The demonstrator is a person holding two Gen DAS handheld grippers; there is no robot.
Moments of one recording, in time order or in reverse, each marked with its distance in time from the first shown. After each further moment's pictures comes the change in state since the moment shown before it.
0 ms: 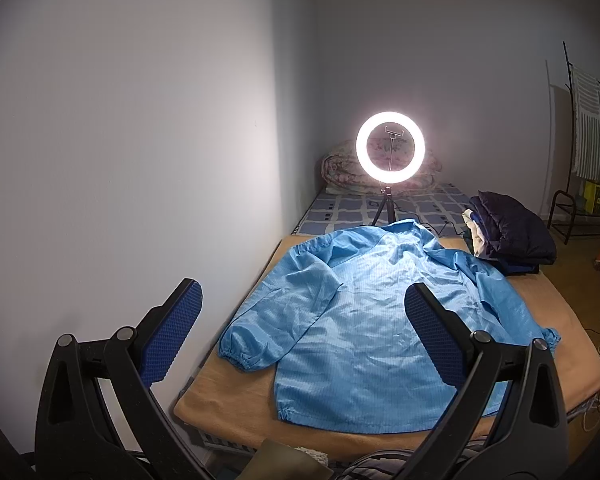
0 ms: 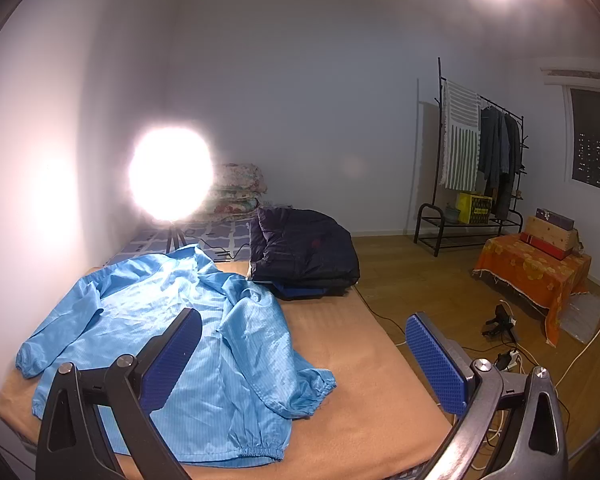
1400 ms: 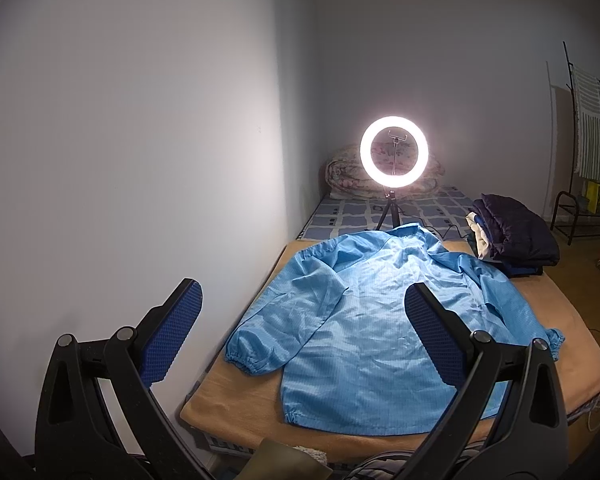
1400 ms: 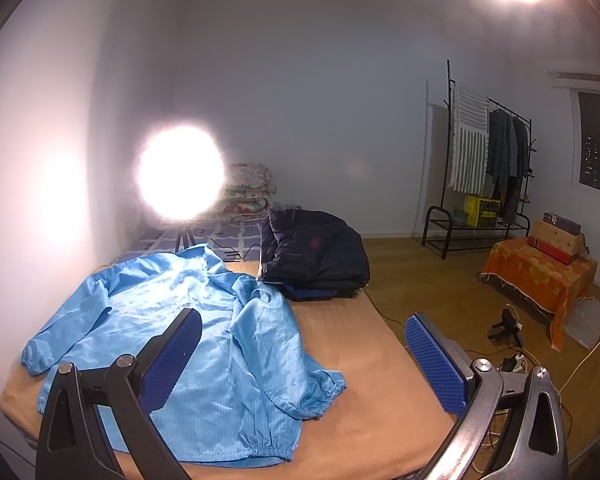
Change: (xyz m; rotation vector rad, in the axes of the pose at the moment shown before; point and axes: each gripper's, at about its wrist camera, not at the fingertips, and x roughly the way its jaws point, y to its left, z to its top) left arm -0.006 0.005 0.010 0.001 -0.011 0.007; right arm -0.002 0.009 0.001 -0.010 -0.002 0.027
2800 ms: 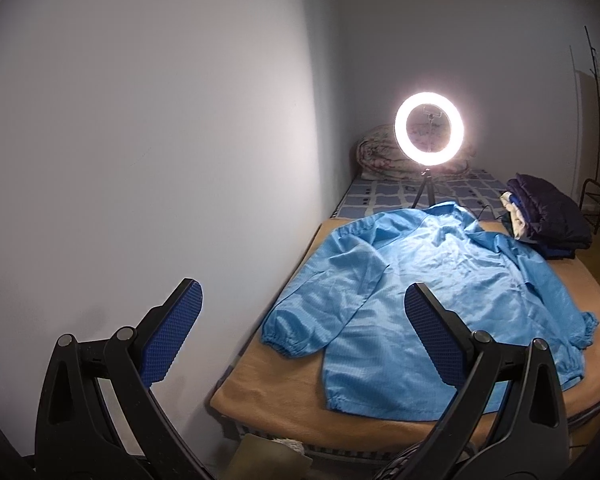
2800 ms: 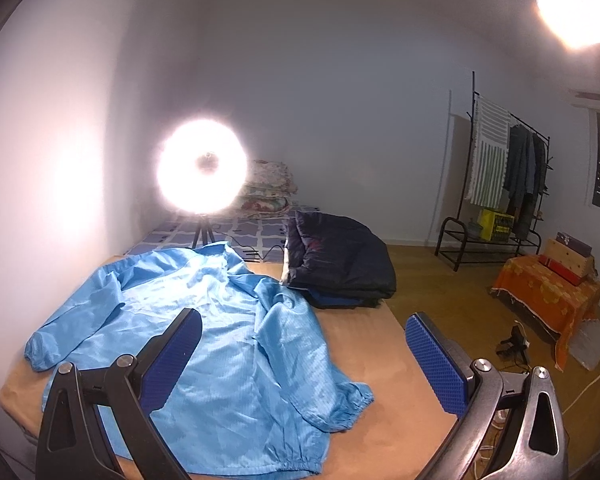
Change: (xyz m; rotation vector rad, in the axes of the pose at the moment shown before) left arm 0.028 0.039 -0.052 0.002 0.042 0.109; right arm 0.018 0.056 0.010 -0.078 -0.002 0.039
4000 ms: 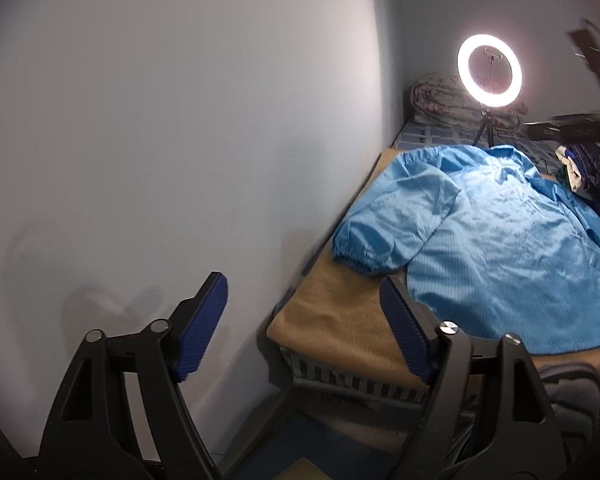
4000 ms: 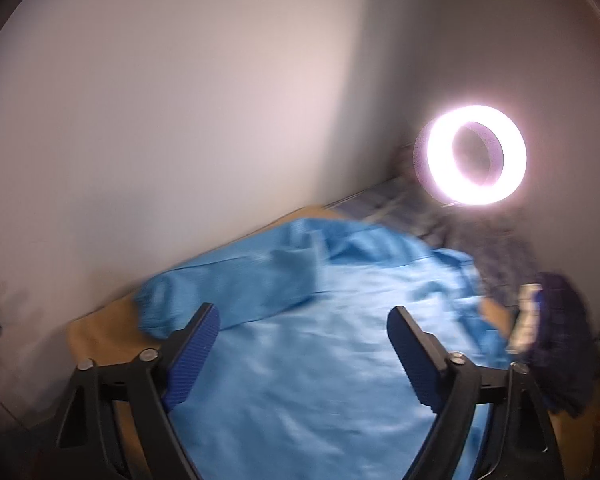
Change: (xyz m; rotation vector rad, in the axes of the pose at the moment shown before) left arm 0.047 0.078 -0.113 -0.058 0.195 0.124; right arm 0.132 0.295 0.013 -0.458 0.147 0.695
